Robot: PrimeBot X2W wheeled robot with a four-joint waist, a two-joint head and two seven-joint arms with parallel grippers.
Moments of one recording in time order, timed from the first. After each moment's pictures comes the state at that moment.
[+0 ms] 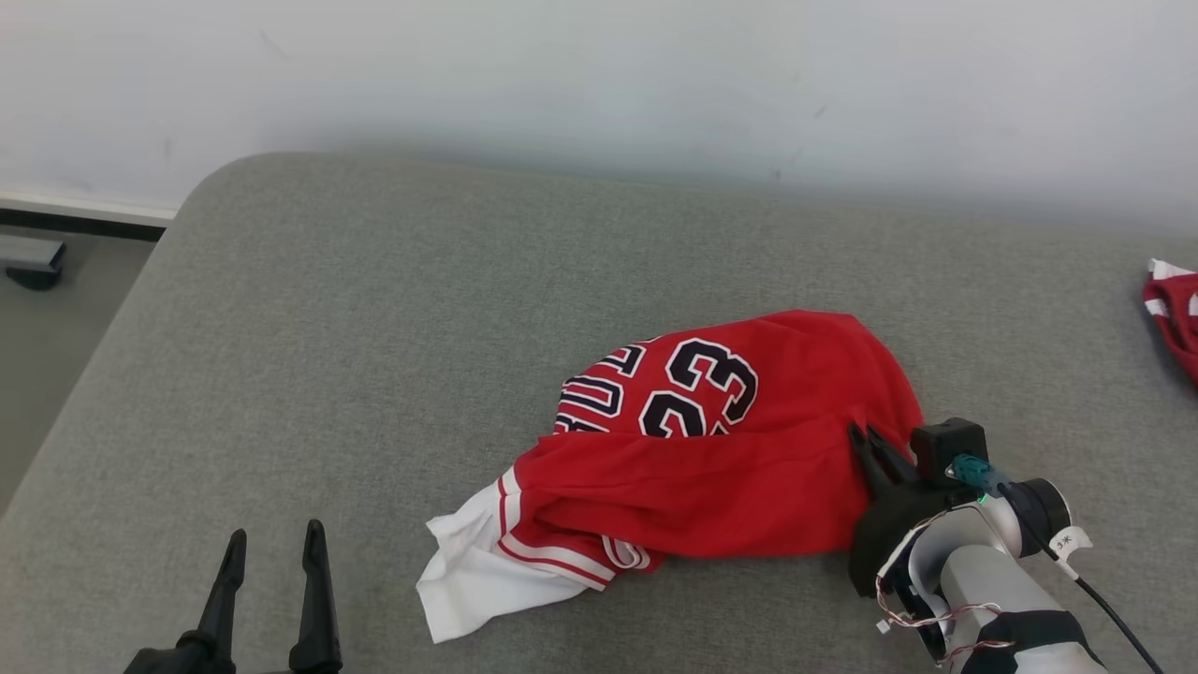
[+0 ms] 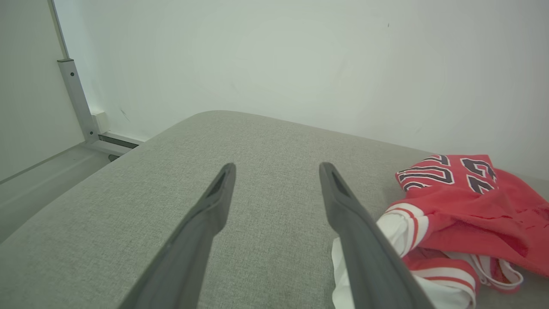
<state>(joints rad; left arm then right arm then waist) 0.01 0.05 0.05 0.13 -0.24 -0.12 -0.26 -0.58 -0.20 0.20 1.01 0.14 0.13 -0.23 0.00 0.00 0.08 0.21</state>
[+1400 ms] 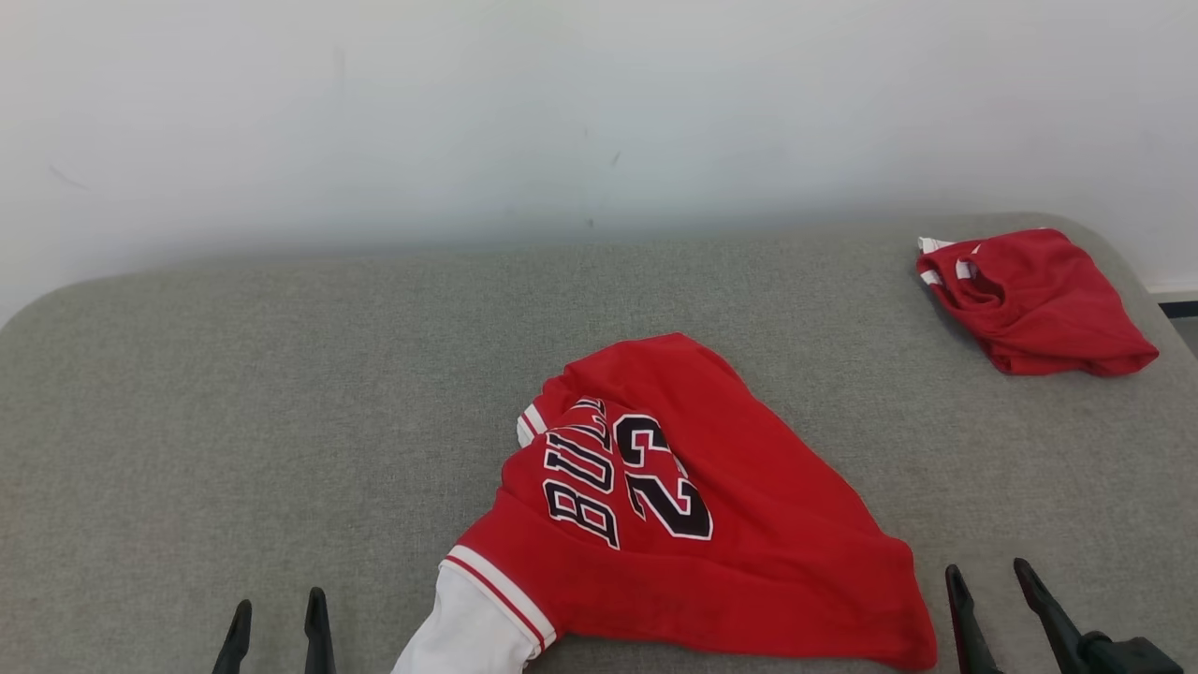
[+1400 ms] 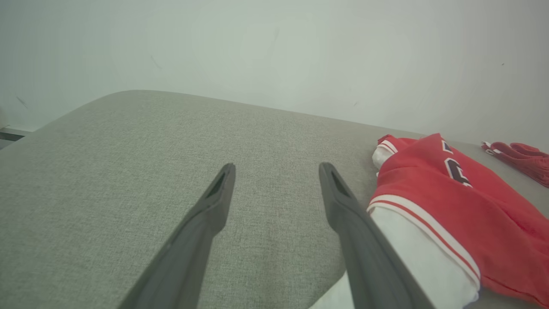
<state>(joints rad) 0.08 0.05 0.06 0.19 -0.26 -0.12 -0.26 0.12 -0.24 -0.02 0.24 0.23 0.13 -0.26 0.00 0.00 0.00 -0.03</state>
